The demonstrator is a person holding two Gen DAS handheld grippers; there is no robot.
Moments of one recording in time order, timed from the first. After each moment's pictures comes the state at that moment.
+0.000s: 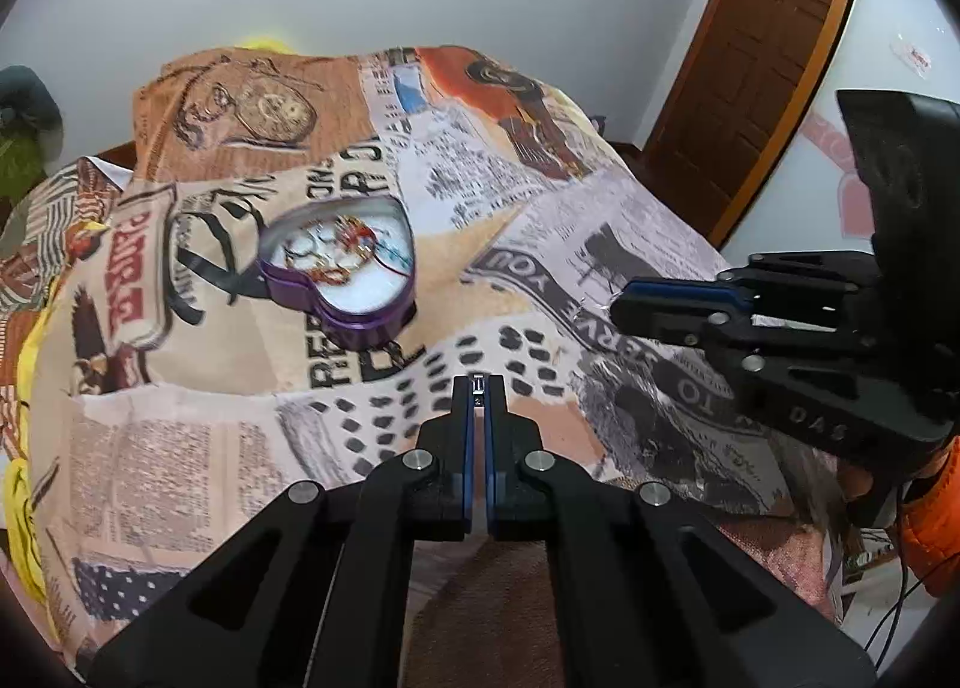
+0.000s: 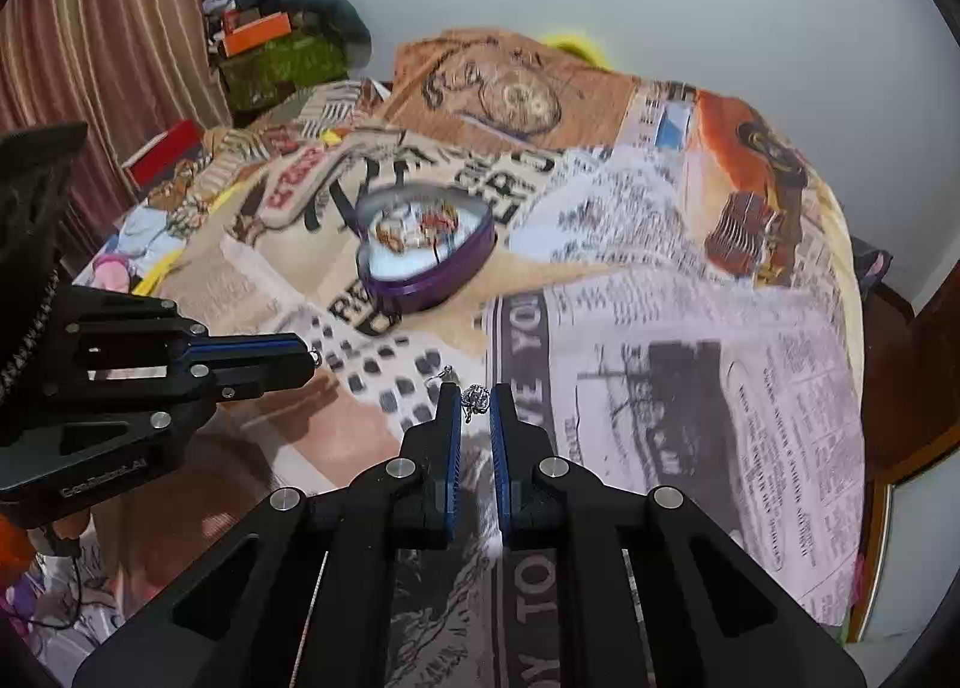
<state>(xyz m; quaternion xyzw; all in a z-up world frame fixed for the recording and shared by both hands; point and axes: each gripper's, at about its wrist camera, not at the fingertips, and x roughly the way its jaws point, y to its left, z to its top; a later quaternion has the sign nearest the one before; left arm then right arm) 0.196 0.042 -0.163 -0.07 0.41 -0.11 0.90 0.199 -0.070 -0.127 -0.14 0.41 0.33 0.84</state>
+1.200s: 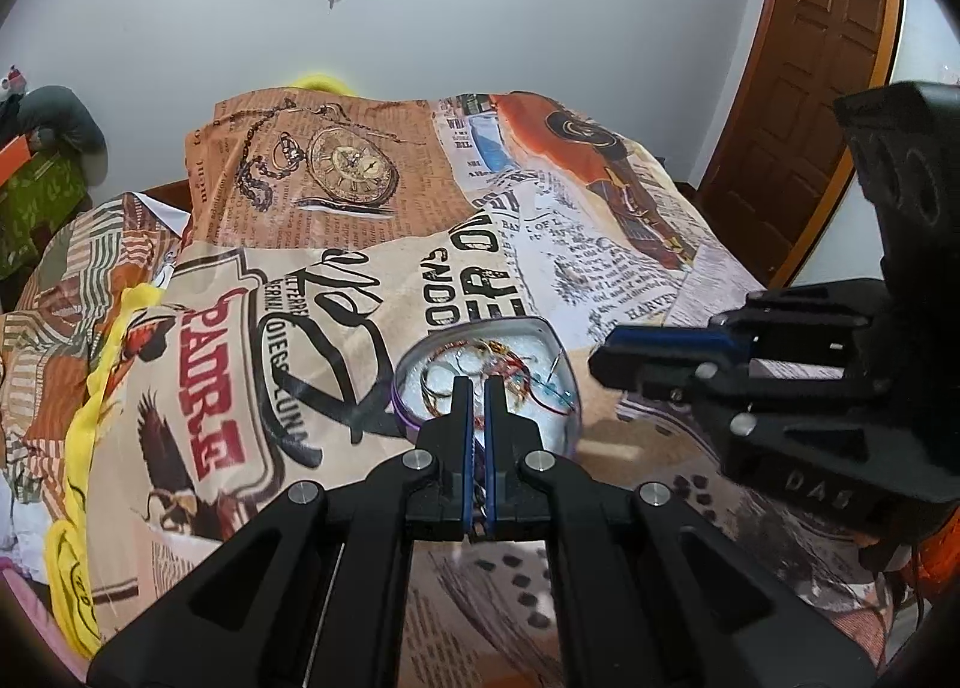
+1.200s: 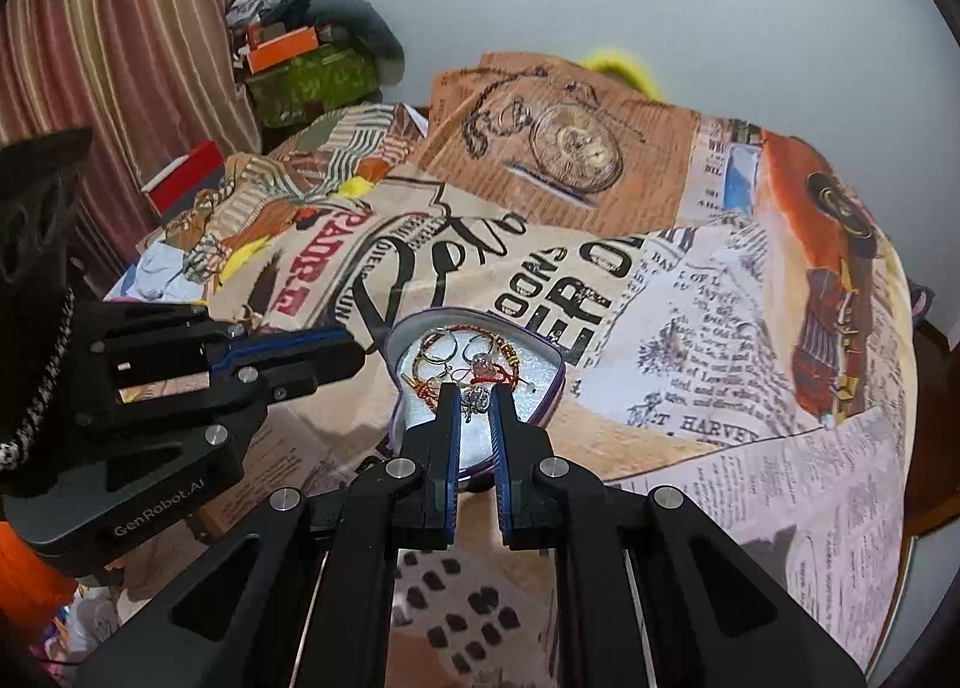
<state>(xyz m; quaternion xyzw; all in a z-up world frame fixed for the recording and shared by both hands) 0.266 0.103 -0.156 -0.06 0.38 -0.05 0.92 0.263 0.005 -0.128 -0.13 0.41 0.37 0.82</state>
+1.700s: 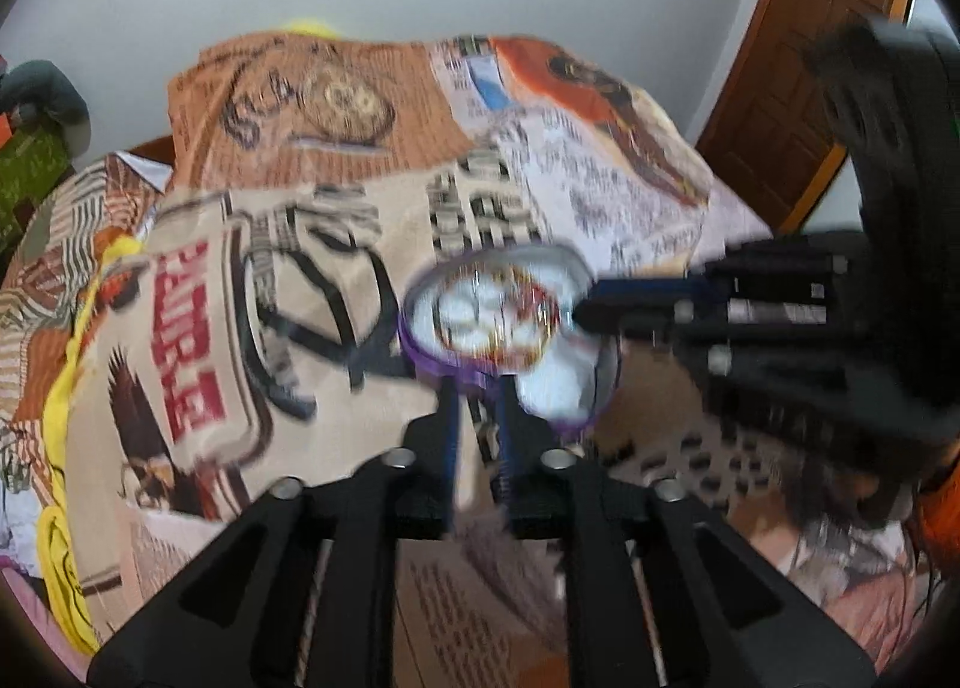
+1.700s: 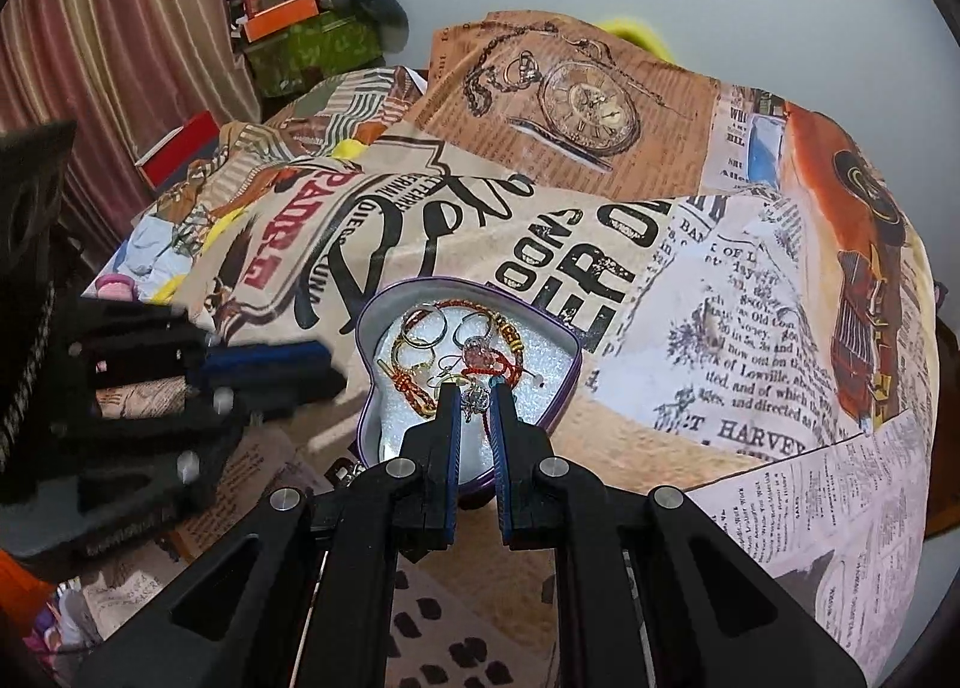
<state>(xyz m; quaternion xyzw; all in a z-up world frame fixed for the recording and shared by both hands) 0.268 0.111 -0.194 -0.06 0.44 -0.07 0.89 0.279 0.018 -0.155 -0.14 0.44 0.38 0.80</state>
